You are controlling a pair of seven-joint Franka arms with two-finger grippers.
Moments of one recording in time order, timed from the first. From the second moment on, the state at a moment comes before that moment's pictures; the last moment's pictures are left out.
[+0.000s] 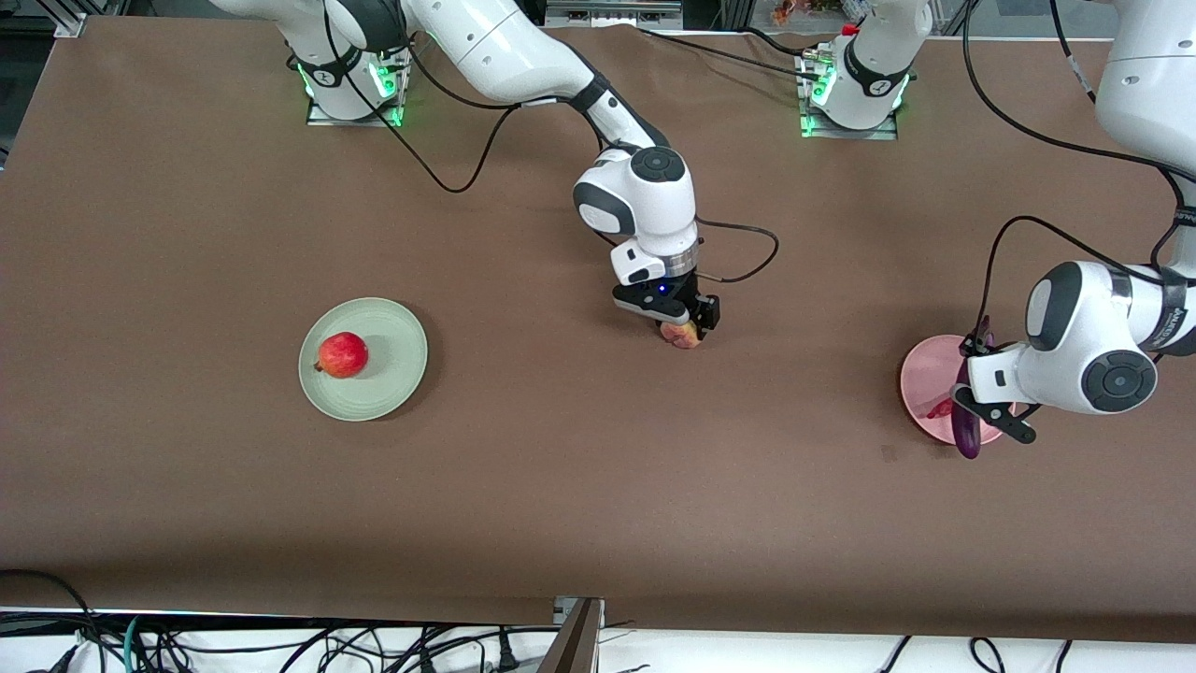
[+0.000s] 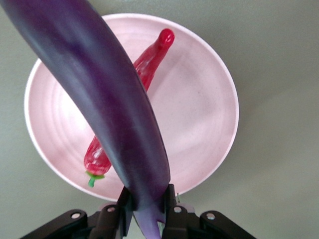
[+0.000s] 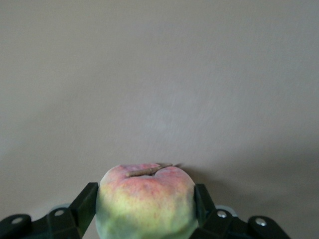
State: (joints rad) left arm 0.41 0.66 -0.37 -1.62 0.43 1.87 0.48; right arm 1.02 1.04 -0.15 -1.14 -0.12 2.52 1.50
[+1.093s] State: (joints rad) left arm 0.42 0.54 -0.53 -1.41 0.25 1.66 0.46; right arm 0.63 0.61 -0.17 -1.43 0.01 2.08 0.24
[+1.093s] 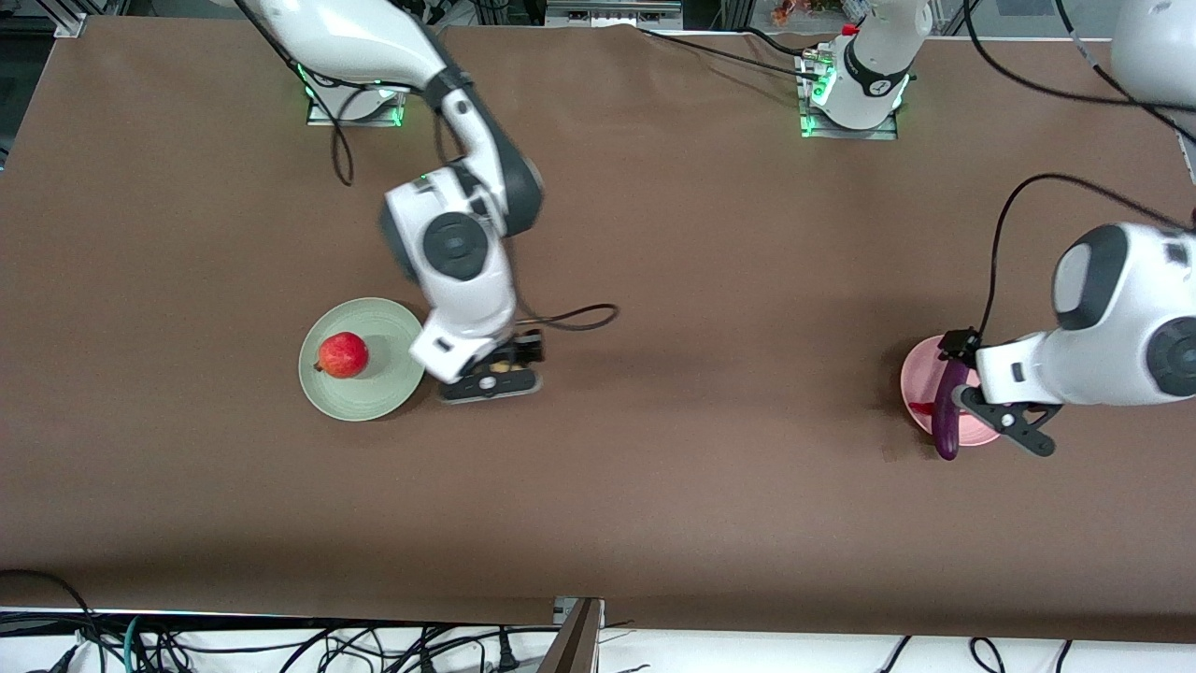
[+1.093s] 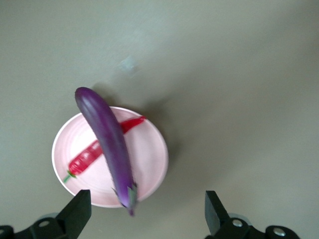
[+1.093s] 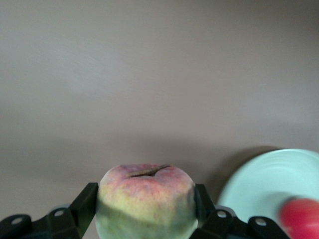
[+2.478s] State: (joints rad) left arm 0.08 -0.03 -0.14 -1.67 0.05 1.63 -0.02; right arm 0.42 0.51 -0.18 -1.79 0.09 2.20 -0.08
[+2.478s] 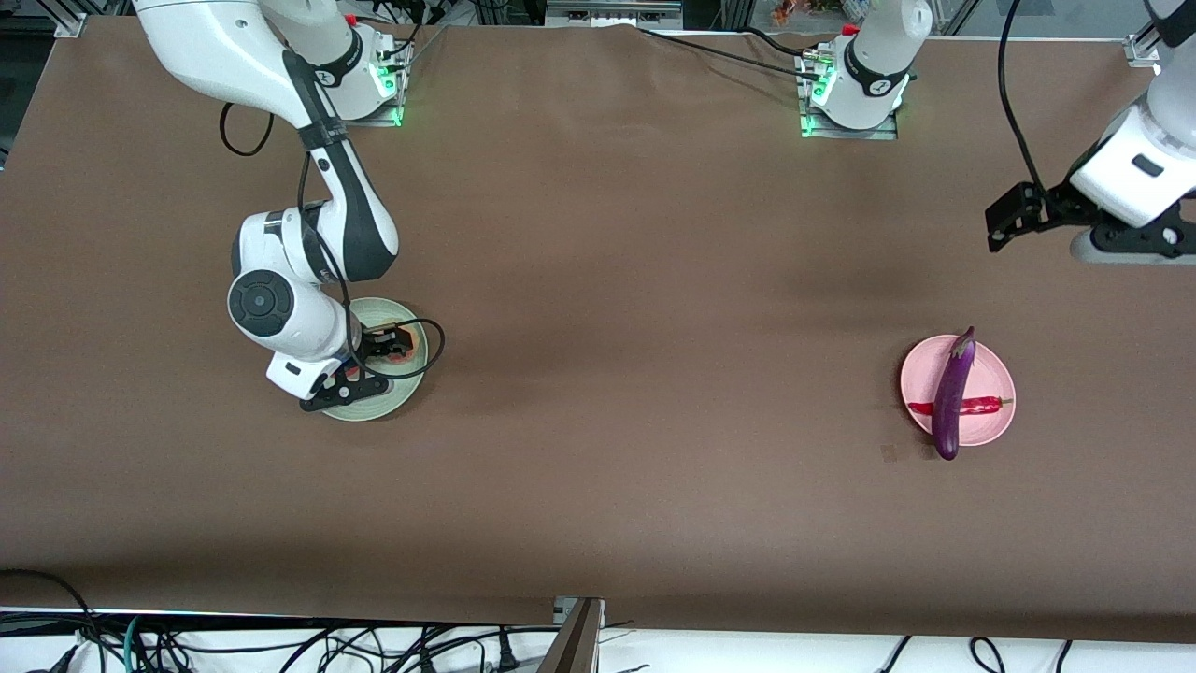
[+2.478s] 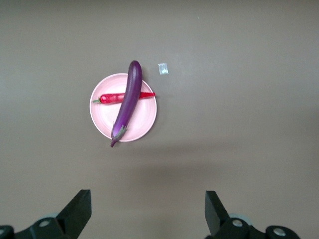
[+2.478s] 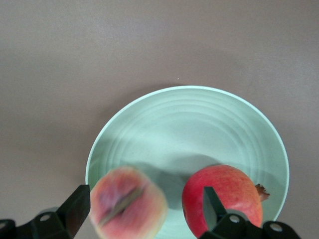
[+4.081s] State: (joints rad) left arm 0.02 -0.03 -0.03 -1.68 0.01 1.62 0.01; right arm 0.41 -0.04 -0.26 -1.76 0.03 1.65 0.02
